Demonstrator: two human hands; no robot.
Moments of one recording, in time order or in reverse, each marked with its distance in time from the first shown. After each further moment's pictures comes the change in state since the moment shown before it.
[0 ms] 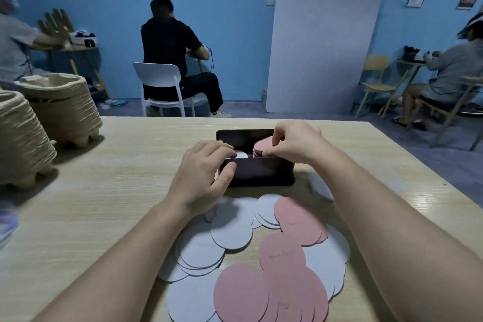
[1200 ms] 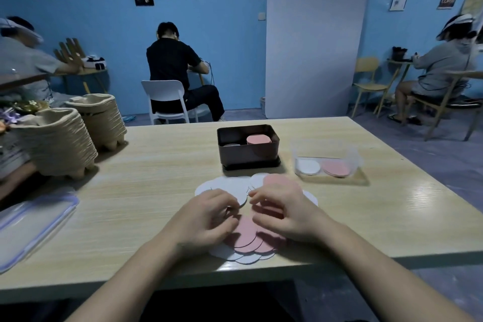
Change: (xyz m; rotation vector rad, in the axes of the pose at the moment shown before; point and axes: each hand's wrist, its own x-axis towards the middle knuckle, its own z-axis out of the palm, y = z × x) left_hand -0.112 0.075 -0.059 -0.147 -0.382 0.052; right_hand -0.208 -0.004 0.034 0.552 -0.040 -0.522
